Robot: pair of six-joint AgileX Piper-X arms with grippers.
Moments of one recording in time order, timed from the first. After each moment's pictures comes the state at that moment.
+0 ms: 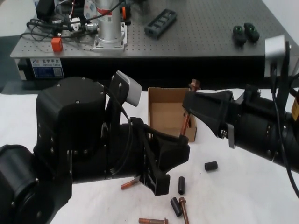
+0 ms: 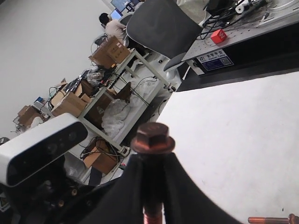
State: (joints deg) left arm -41.0 69.8 -36.3 -12.3 33.6 -14.0; right arm 22.5 54.8 -28.8 -14.0 -21.1 36.0
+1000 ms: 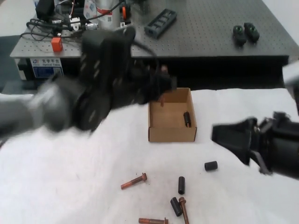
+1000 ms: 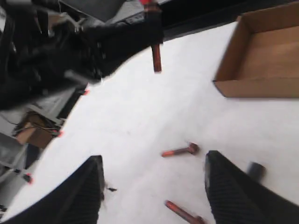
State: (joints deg) left arm -34.7 85.7 -51.5 -11.5 14.1 -21.6; right arm 11.1 44.0 -28.8 18.2 -21.4 24.0
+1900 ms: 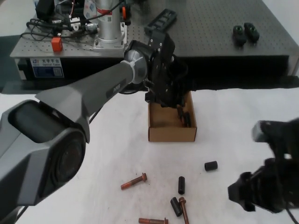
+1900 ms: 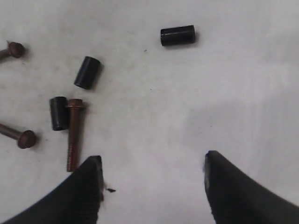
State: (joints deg) left arm -32.2 139.0 -121.0 37.1 19.3 -25.2; right arm 9.7 56.6 -30.0 36.4 -5.2 9.4
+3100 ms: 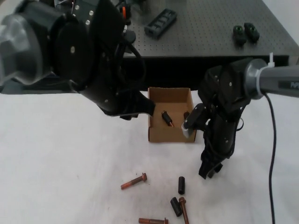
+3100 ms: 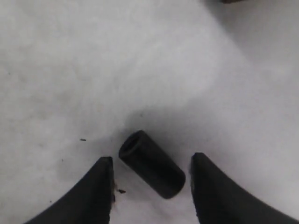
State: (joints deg) left arm -31.7 85.1 -69.6 40.8 3.7 -4.3; right arm 11.0 109.3 -71.2 53.2 6.9 -31.3
